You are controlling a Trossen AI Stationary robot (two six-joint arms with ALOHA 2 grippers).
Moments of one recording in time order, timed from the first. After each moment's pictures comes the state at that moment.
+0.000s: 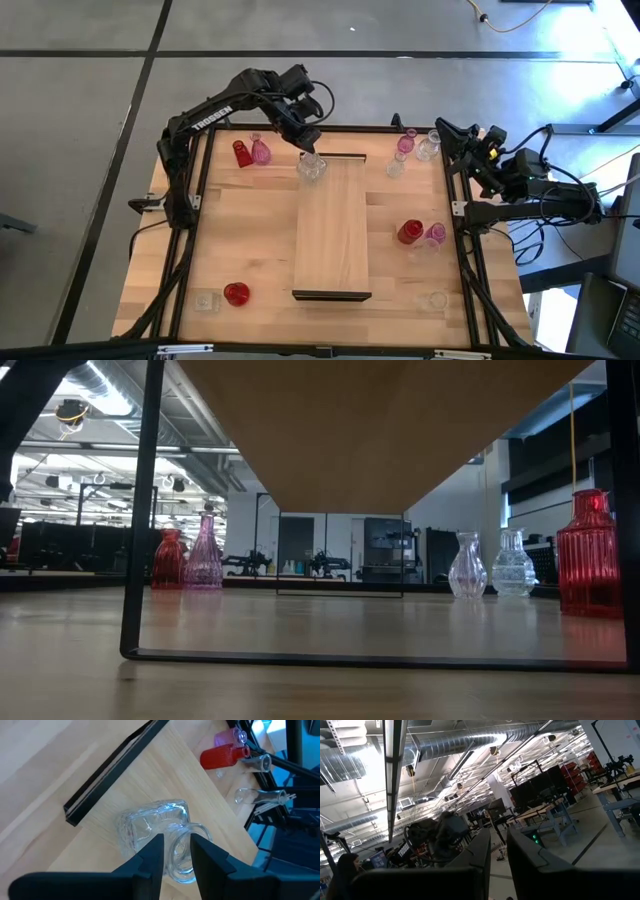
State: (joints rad) left arm 0.50 1.89 2.14 -1.37 0.46 -0.42; right arm -0.03 0.54 0.65 0.34 0.59 0.23
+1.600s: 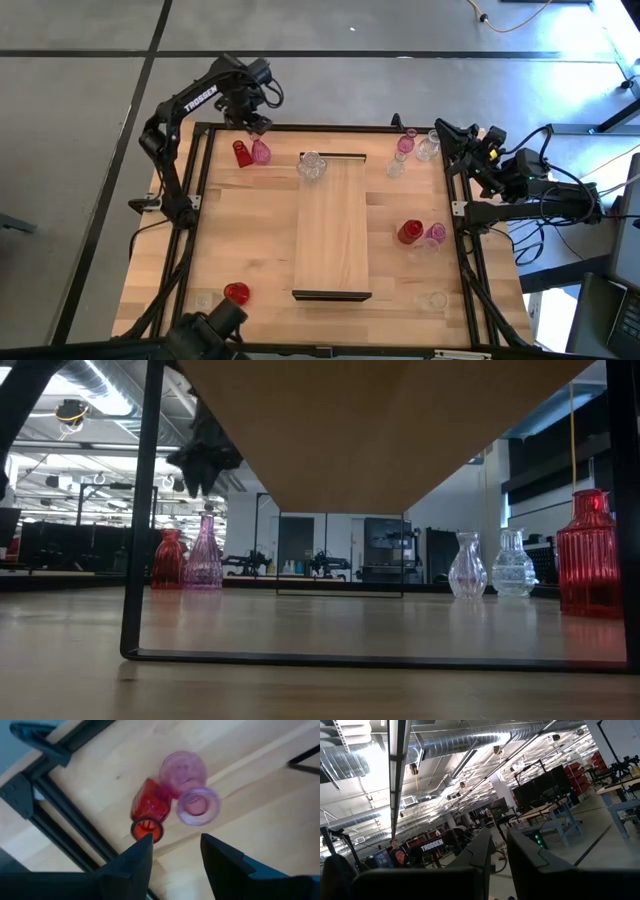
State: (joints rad) left arm 0.90 1.83 1.78 -1.57 -0.01 -0.15; right arm -0.03 0.54 0.65 0.34 0.57 0.22
